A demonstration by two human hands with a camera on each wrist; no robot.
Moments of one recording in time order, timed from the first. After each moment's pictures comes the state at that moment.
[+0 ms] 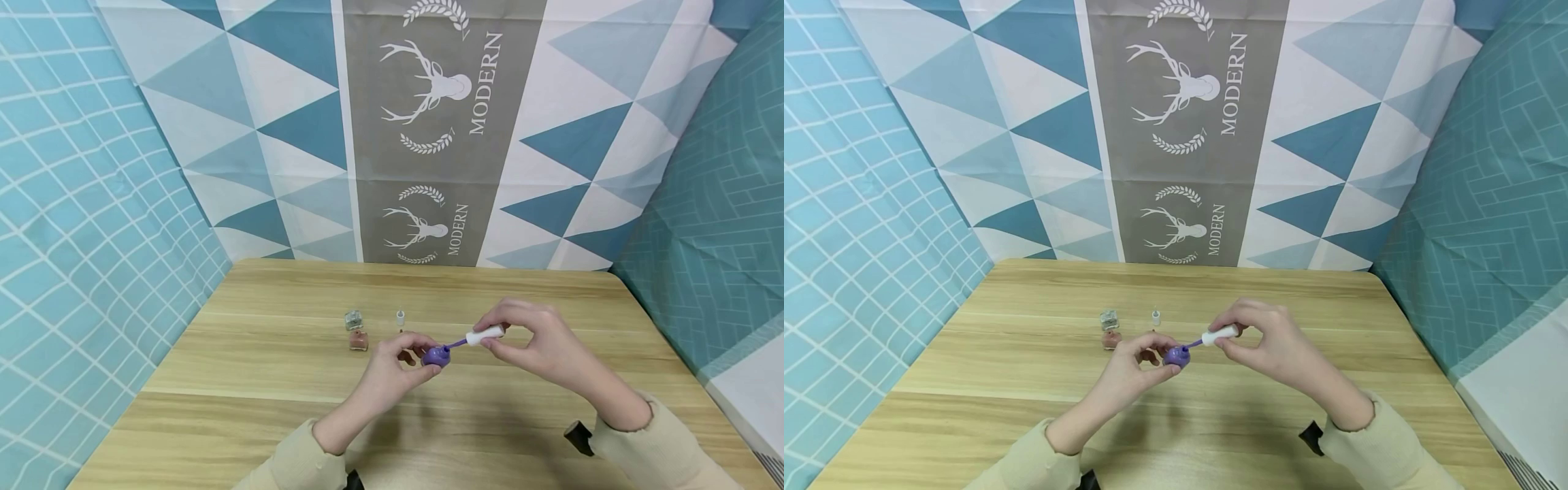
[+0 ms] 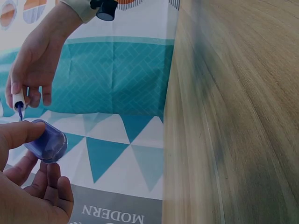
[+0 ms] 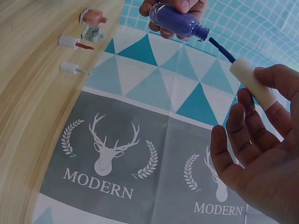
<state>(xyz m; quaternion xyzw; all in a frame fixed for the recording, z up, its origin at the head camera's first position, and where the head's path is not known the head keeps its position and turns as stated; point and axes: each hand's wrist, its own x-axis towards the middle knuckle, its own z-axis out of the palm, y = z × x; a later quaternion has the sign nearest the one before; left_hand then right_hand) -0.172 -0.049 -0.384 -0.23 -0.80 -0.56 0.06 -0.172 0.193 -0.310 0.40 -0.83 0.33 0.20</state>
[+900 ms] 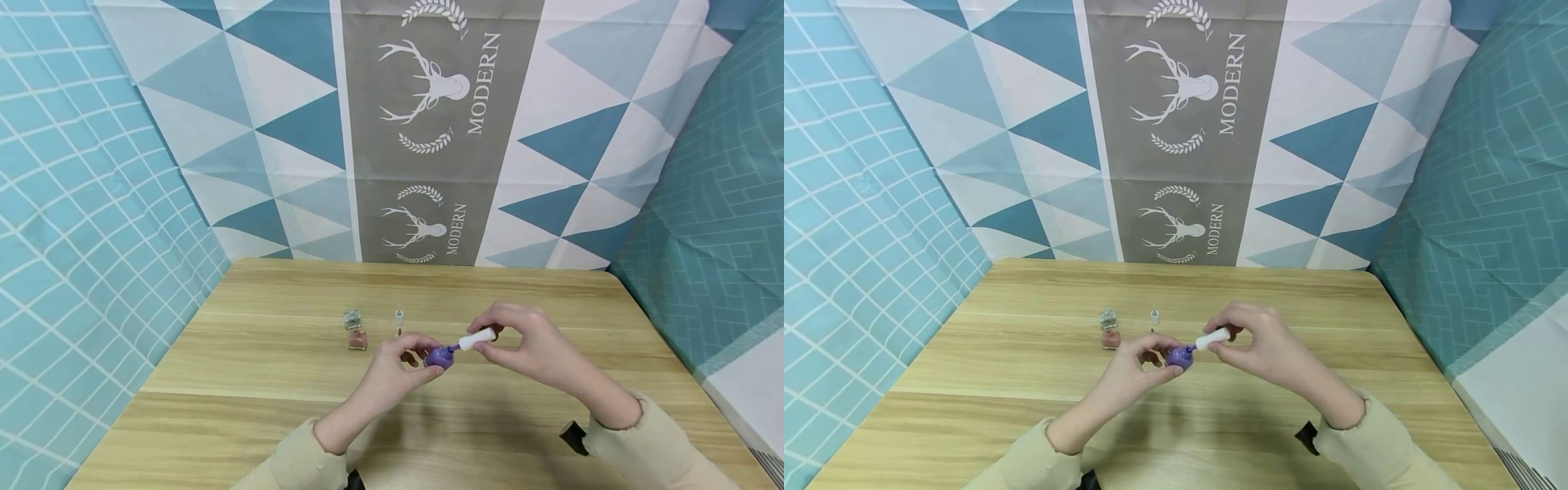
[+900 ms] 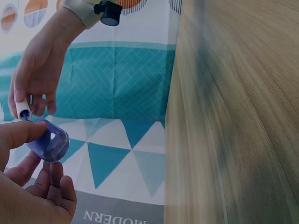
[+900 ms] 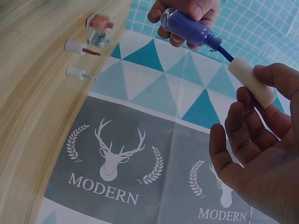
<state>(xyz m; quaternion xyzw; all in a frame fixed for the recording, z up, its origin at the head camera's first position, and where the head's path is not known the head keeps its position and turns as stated) -0.170 -0.046 -0.380 -0.24 -0.79 -0.56 0.03 -0.174 0.188 -0.317 0.39 -0.84 0.33 0.18</state>
